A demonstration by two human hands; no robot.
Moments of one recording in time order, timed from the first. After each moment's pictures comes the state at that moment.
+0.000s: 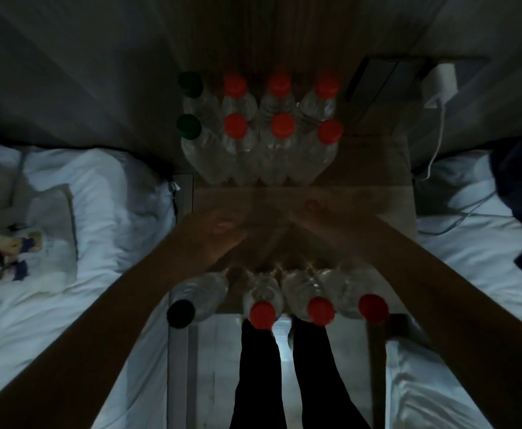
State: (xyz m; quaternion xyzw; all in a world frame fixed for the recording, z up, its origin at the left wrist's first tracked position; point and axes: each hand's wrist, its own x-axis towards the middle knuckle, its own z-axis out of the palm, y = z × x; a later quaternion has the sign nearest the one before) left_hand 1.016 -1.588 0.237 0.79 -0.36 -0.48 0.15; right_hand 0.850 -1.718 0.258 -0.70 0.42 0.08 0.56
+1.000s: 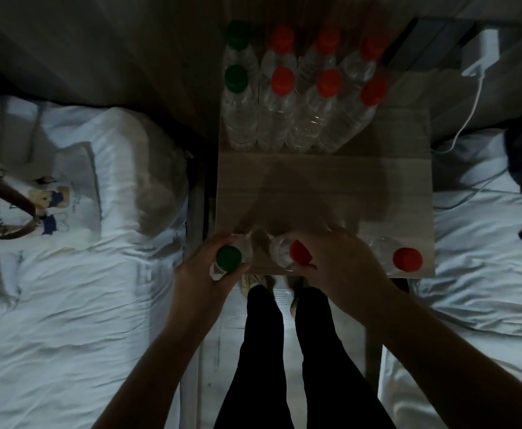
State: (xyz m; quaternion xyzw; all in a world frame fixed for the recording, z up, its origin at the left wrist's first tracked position) left_hand 0.980 -1.455 0.228 0.82 -0.34 -0.30 0.34; right_hand 0.842 -1.599 0.262 -0.88 0.33 0.17 0.29
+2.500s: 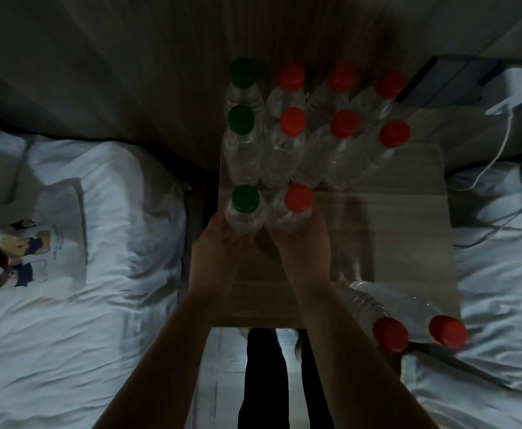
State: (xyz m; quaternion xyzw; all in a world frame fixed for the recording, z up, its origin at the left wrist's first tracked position) left_hand 1.034 -1.547 0.137 0.83 -0.26 -0.32 0.38; right_hand 0.933 -1.628 0.157 -0.54 0.62 -0.17 0.54
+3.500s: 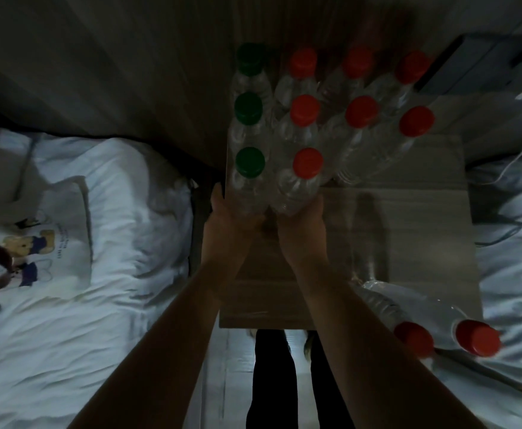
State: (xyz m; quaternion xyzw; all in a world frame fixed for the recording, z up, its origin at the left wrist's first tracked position) left_hand 1.051 -1.576 0.123 0.83 -0.21 -0.34 0.38; right_hand 0.955 -1.638 0.138 -0.55 0.62 -0.14 0.55
